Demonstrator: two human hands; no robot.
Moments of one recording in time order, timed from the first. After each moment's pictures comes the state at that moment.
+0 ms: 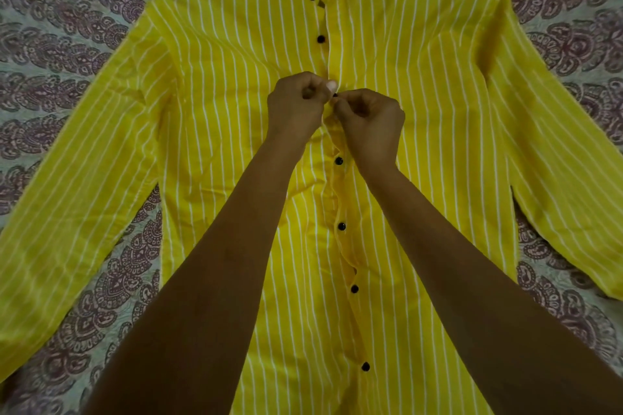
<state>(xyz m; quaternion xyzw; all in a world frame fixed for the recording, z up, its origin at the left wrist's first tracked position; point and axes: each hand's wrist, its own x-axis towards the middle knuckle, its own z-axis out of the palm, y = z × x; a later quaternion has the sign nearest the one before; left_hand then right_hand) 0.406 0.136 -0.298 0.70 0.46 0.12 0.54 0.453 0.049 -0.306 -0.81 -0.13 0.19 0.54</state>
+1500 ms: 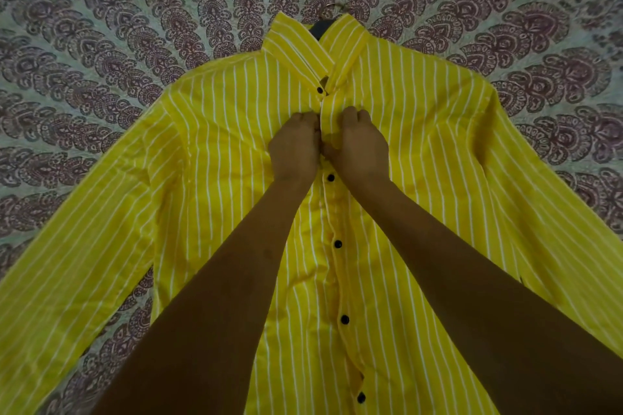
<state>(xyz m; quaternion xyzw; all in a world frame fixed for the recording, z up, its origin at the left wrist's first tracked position) 0.460 0.192 -0.333 0.87 0.42 0.08 0.24 0.519 0.120 -0.317 -0.91 -0.36 0.13 0.16</state>
